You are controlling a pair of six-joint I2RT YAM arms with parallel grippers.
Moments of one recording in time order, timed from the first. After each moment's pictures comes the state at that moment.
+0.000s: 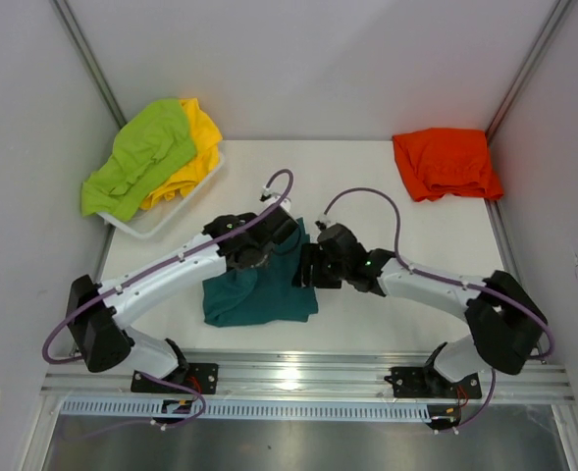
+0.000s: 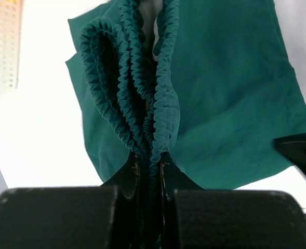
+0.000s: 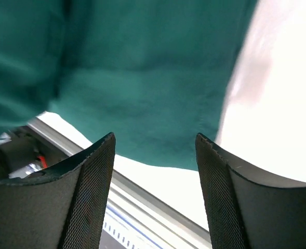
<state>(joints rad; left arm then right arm) -0.89 1.42 1.30 -1.00 -0.55 -0.39 0.86 1.50 0.88 -0.19 -0.07 0.78</state>
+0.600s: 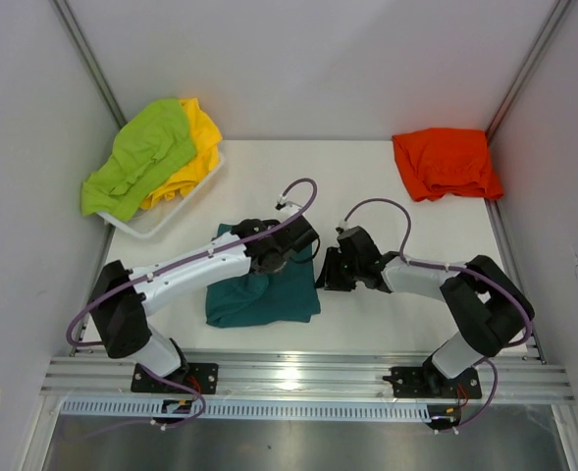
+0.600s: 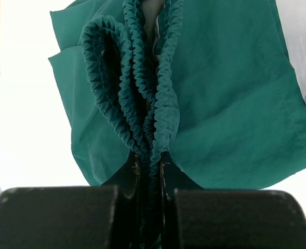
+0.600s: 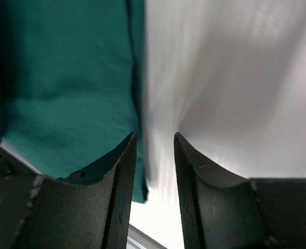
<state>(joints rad) -0.96 1.56 1.31 -0.99 -0.58 -0.48 0.67 1.57 0.73 -0.08 -0.17 0.75</state>
